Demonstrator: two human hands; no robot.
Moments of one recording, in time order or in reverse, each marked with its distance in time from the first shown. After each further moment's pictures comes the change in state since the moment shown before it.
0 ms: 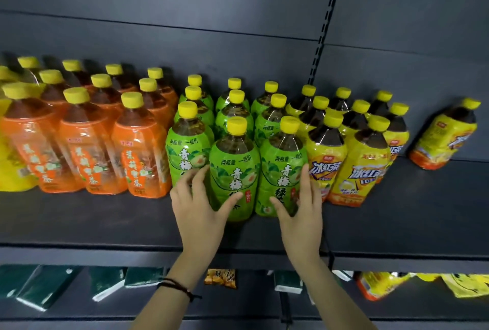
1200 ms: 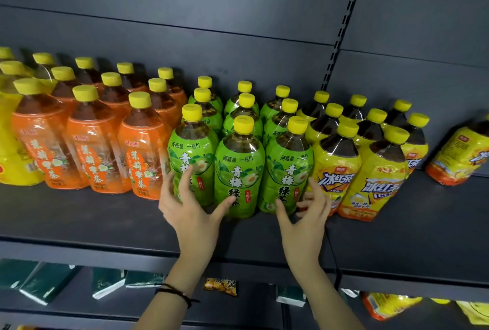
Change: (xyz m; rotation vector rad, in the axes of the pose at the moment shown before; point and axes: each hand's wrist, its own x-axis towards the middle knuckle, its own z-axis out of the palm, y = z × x) left_hand 0.007 -0.017 0.012 -0.020 0.154 -0.098; right_hand 0.007 0.011 0.019 0.150 0.065 0.035
